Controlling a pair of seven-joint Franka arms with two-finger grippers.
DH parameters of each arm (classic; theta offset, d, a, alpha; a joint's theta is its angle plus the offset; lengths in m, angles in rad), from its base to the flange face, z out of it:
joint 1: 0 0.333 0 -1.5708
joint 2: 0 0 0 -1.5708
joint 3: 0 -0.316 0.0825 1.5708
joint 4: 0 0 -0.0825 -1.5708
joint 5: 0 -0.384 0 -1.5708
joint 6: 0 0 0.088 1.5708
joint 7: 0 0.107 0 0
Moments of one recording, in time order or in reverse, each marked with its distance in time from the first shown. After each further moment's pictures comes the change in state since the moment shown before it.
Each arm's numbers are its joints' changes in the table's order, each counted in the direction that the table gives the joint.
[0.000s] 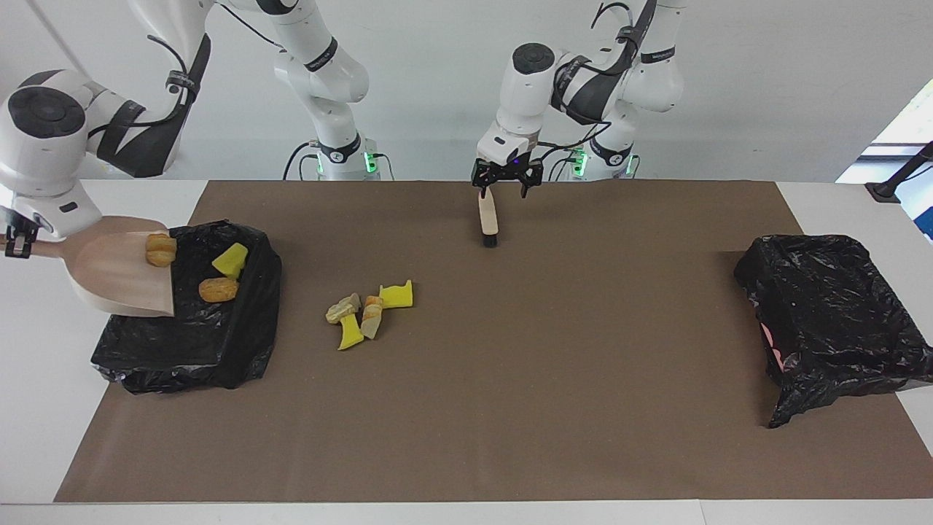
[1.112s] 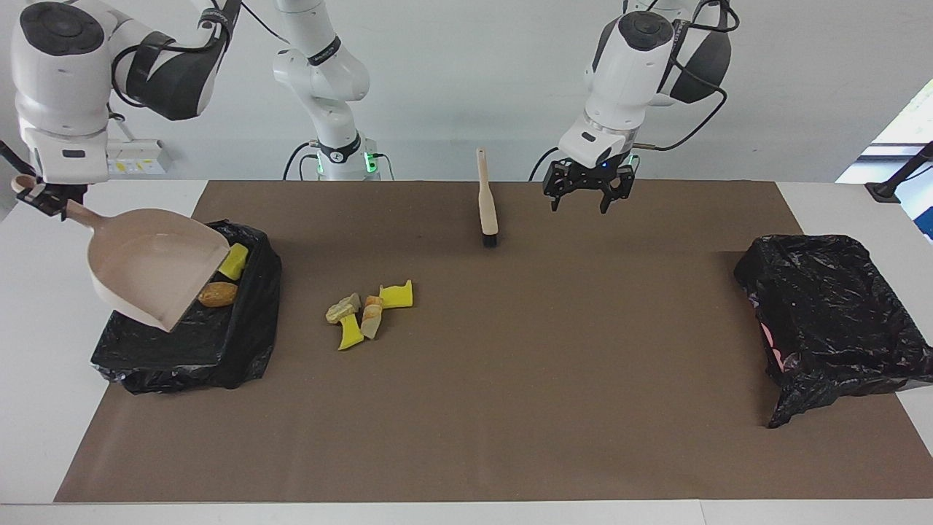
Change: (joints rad) left arm 0.315 0.070 -0.002 -0.349 -0.047 -0.291 0.375; right arm 0.062 -0.143 -0.092 -0.017 -0.253 -0.307 0.618
